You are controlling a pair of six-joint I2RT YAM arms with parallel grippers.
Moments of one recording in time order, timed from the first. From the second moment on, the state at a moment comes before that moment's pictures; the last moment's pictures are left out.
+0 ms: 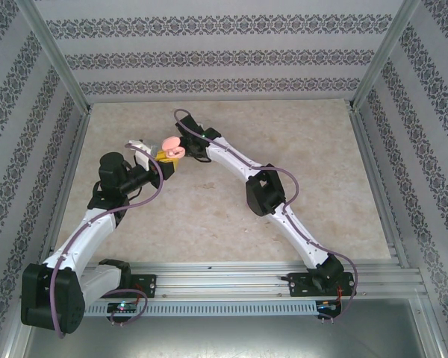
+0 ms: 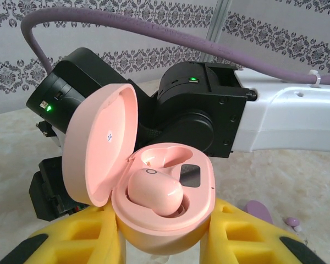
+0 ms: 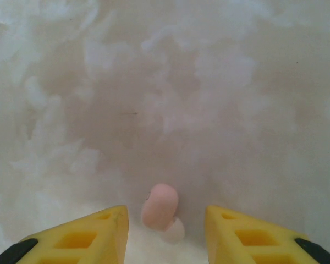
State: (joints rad) left arm -0.10 1.05 0.59 0.25 0.64 -0.06; right arm 0.71 2.79 2.65 -0.80 0.07 0.73
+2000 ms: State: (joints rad) left arm -0.16 0.95 0.53 0.25 0.78 -0.13; right arm 0.74 1.84 1.16 -0.69 -0.09 0.66
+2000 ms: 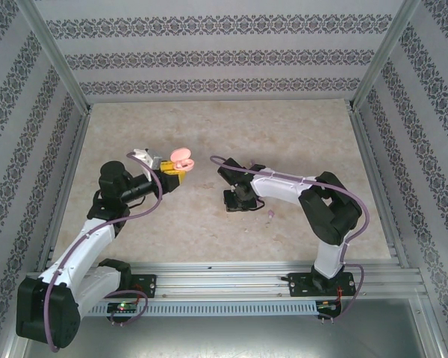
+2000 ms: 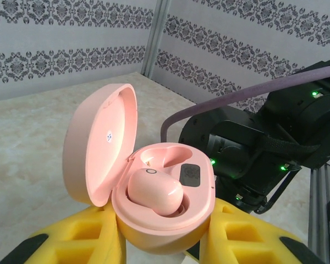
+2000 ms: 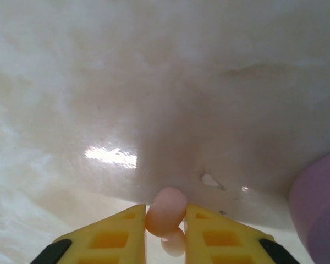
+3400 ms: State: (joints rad) left arm -0.17 0.88 0.50 0.16 0.76 -0.08; right arm 0.83 1.99 1.41 -0.98 0.08 0.79
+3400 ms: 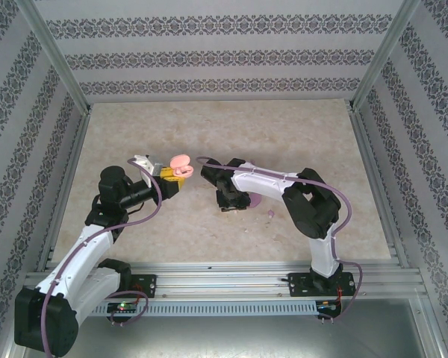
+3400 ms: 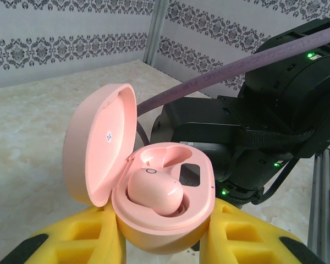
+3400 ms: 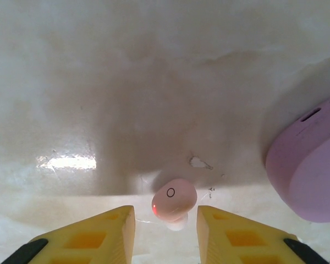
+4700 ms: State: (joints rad) left arm -0.23 0.97 0.53 0.24 0.92 -0.11; right arm 0.83 1.23 1.09 -0.65 0.01 0.67
